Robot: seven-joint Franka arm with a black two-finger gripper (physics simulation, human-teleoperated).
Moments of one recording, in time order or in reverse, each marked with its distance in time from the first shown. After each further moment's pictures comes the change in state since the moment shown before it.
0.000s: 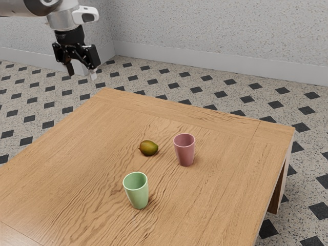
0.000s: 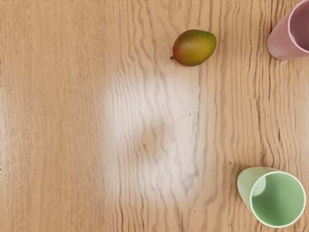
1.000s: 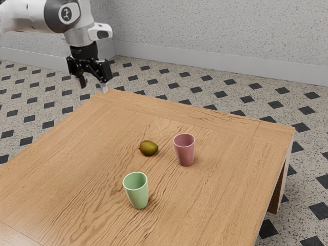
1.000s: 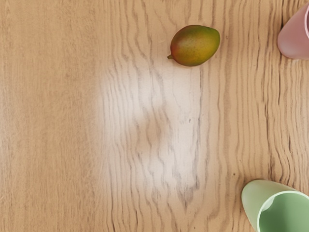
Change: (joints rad) arm -0.016 0.074 -0.002 -0.045 -0.002 0.081 -0.015
